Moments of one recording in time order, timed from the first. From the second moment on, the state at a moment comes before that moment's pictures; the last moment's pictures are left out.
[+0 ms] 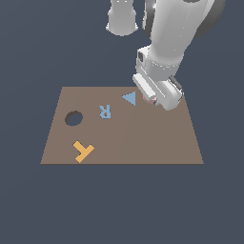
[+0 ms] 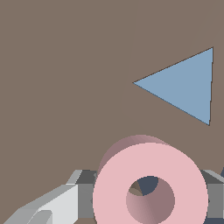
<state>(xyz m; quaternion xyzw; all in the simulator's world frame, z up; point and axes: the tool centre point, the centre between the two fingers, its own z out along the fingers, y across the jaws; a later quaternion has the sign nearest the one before) -0.092 0.109 0.040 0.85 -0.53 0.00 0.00</state>
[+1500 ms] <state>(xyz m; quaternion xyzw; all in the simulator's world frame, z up) -0.097 0.134 0.037 0.78 -0.62 0.00 0.00</state>
